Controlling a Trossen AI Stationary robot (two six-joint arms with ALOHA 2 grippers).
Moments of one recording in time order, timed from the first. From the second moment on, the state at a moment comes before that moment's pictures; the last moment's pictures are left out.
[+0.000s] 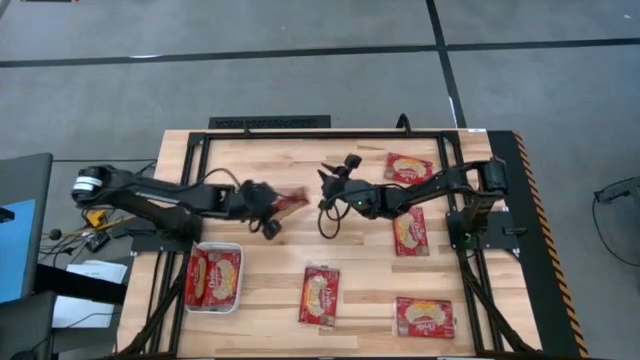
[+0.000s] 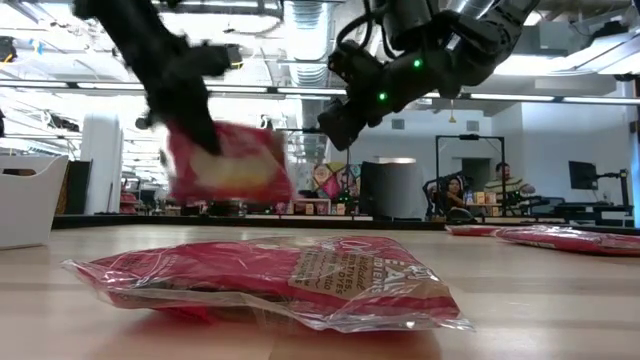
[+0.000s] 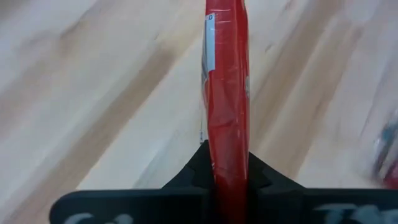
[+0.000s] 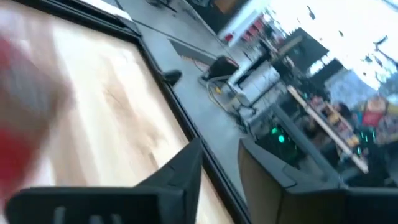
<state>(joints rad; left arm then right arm) -0.03 1.21 0.72 -0.33 -0.37 -0.51 -0.05 1.80 0.93 0.68 0.78 -0.50</state>
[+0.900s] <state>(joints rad) -0.93 1.18 1.03 -1.08 -0.17 -2.09 -0.16 1.81 0.93 0.66 0.76 -0.25</state>
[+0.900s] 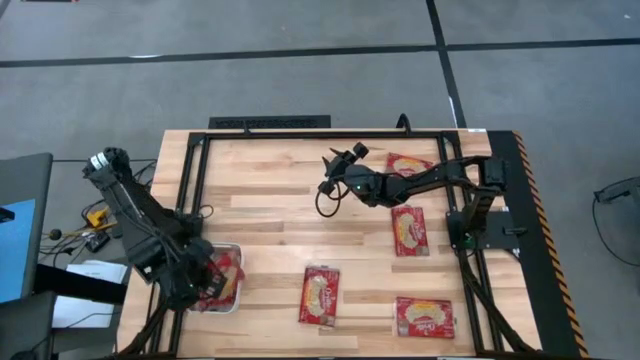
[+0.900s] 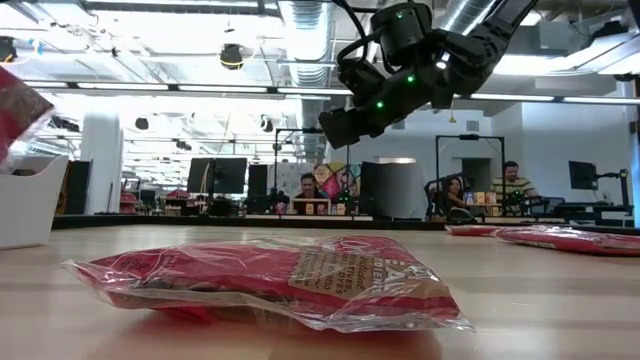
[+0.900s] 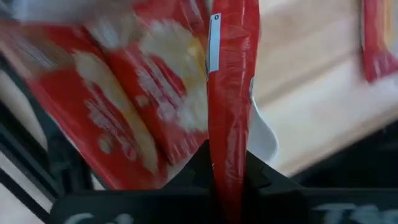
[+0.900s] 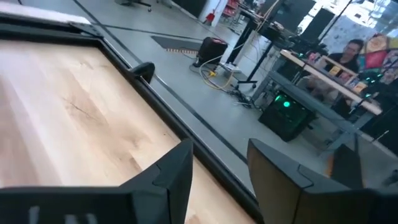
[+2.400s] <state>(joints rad) -0.85 1.53 1.22 -1.51 -0.04 -2.11 0.05 2.34 1.74 0.43 -0.27 0.02</state>
